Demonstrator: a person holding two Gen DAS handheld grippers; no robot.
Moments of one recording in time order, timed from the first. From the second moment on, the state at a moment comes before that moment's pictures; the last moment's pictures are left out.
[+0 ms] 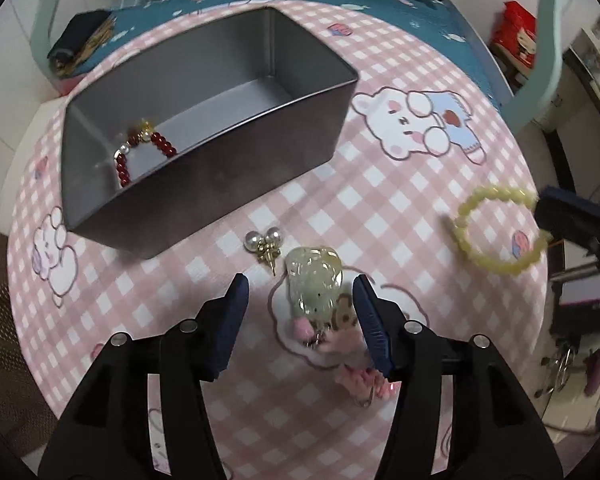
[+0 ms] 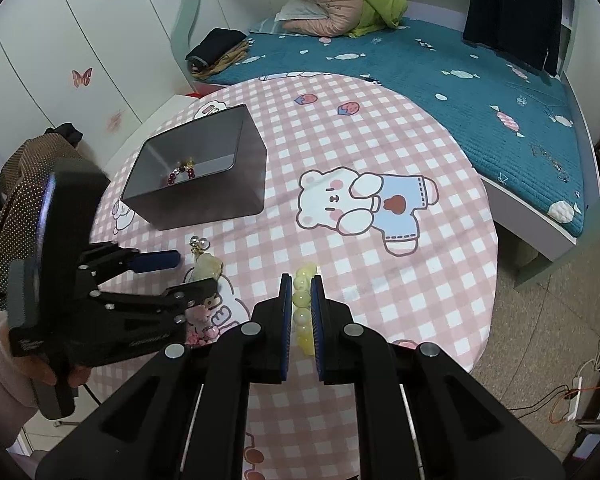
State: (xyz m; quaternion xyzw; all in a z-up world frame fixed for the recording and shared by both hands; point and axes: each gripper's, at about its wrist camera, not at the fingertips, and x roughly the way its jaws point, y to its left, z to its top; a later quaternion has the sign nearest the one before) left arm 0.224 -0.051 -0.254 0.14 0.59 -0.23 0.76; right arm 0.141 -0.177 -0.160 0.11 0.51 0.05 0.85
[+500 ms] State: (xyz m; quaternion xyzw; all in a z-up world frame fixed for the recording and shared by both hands) left arm 0.229 -0.045 -0.244 0.13 0.58 -0.21 0.77; right arm 0.150 -0.183 -0.156 0.12 0.50 0.05 0.86
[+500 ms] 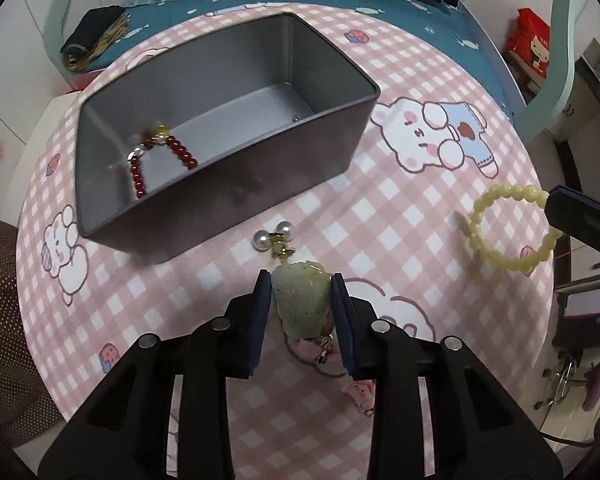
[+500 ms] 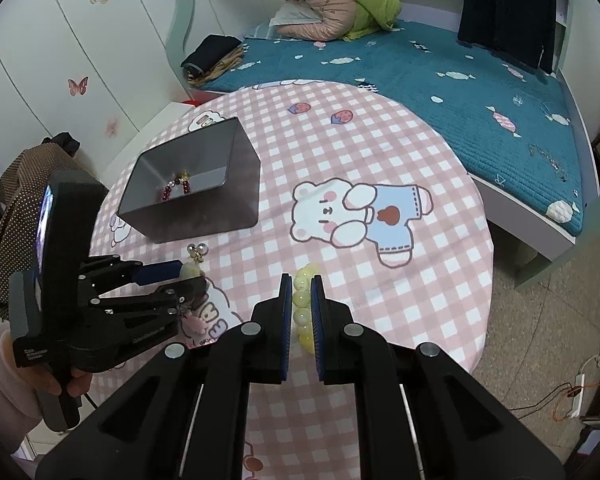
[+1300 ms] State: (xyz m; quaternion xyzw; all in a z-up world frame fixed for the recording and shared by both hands) left arm 0.233 -0.007 -0.228 0.11 0.59 -0.21 0.77; right arm 0.187 -0.156 -0.137 0.10 0.48 0.10 0.87
